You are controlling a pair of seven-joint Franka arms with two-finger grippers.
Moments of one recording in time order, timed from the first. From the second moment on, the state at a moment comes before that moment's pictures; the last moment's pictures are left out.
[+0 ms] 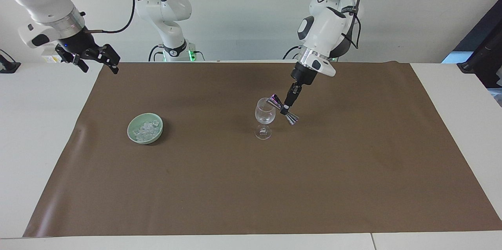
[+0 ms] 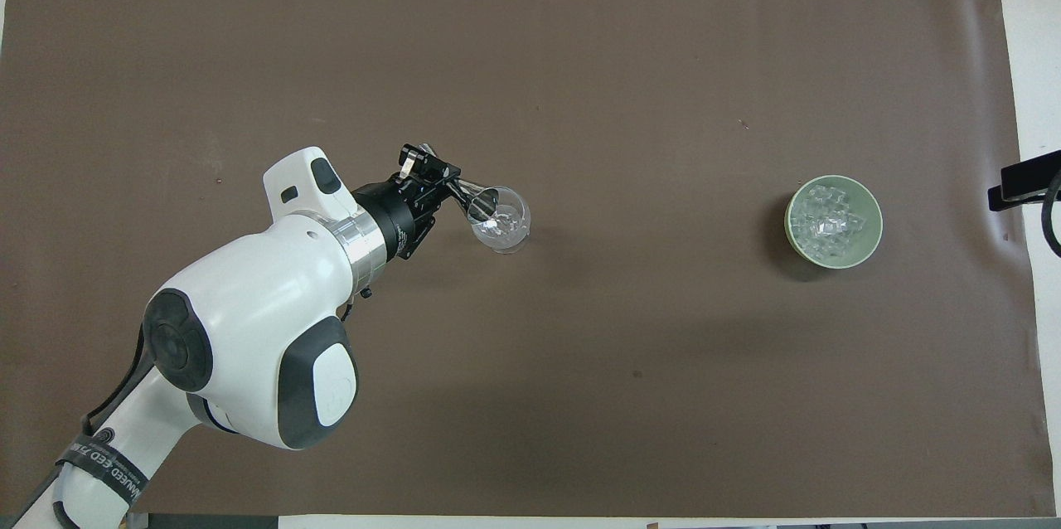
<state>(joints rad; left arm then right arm) -0.39 -0.05 -0.21 -2.25 -0.46 2.86 -1.24 -0.01 -0.03 -0.12 -1.60 -0.01 1.49 -0.03</state>
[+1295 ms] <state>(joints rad) -0.38 -0.06 -0.20 -2.21 -0.01 2.86 -1.24 -0.01 -0.03 -0.12 -1.60 -0.01 1.49 -0.03</state>
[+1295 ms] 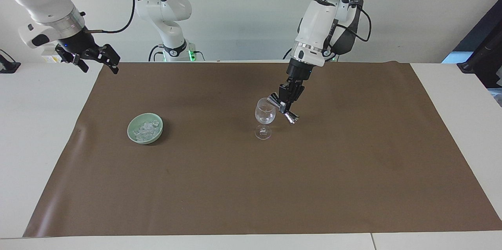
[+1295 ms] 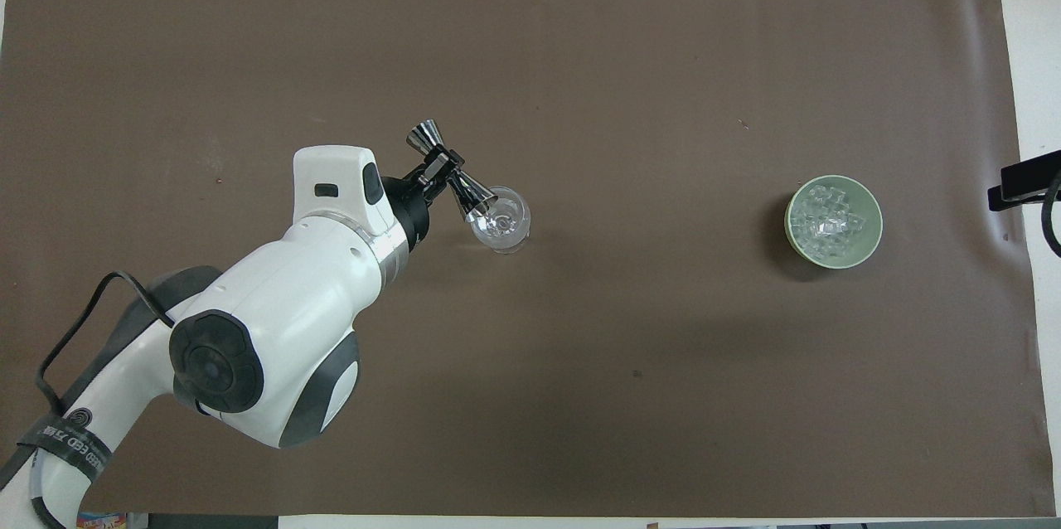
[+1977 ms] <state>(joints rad) -0.38 -0.04 -0.20 -2.17 0.21 2.85 -1.24 -0.01 -0.03 -0.12 -1.60 -0.01 1.49 -0.03</state>
